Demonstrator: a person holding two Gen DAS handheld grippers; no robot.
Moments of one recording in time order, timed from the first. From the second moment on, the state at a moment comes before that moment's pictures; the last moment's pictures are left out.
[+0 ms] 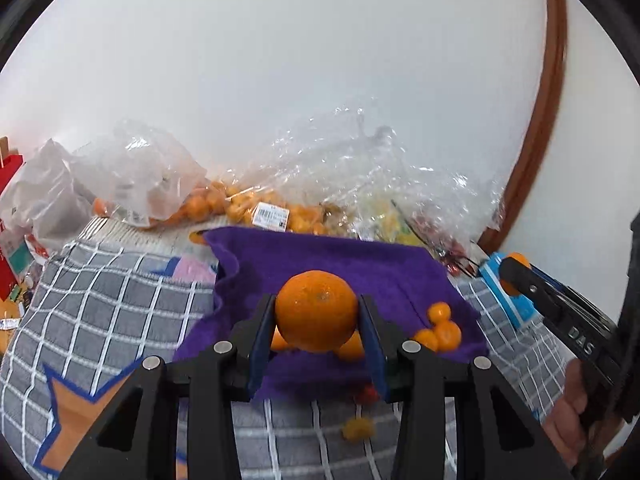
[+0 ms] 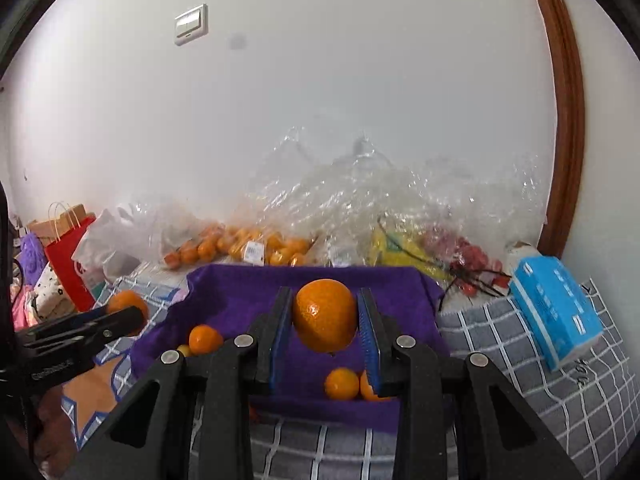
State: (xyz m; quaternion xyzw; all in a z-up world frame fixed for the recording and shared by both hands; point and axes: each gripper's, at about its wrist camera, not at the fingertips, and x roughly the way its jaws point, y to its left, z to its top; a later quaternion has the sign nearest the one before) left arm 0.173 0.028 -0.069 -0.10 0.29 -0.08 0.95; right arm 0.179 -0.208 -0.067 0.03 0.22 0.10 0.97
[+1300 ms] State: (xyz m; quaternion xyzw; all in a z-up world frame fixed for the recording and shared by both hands) left arm 0.223 0.011 -0.136 -0.11 0.31 -0.10 0.94; right arm 0.246 -0.218 -0.166 0.06 0.31 0.10 0.94
